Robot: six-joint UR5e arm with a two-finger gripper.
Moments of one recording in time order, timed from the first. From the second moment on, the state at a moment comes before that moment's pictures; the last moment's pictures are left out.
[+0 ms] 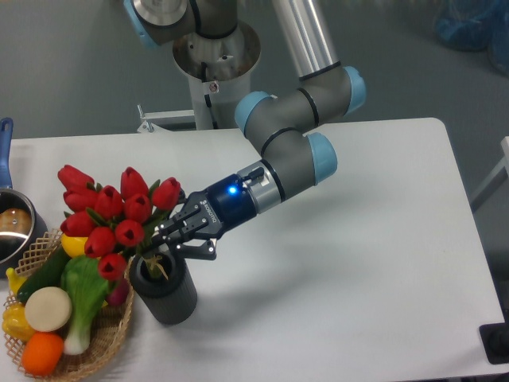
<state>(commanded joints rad) 2.50 -2.02 -1.83 -0.77 0.04 1.43</state>
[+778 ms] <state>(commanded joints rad) 2.50 -2.04 -1.85 -0.77 0.05 1.44</state>
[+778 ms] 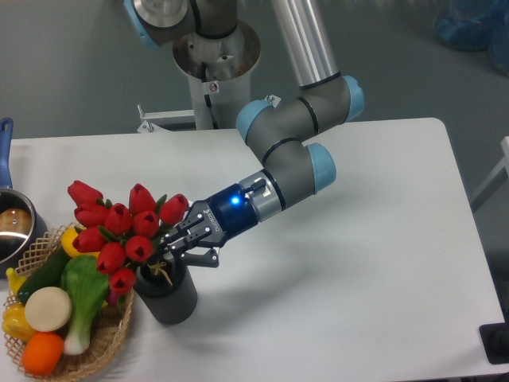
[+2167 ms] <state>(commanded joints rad) 2.51 -2.08 -1.88 -0.77 0.05 1.55</state>
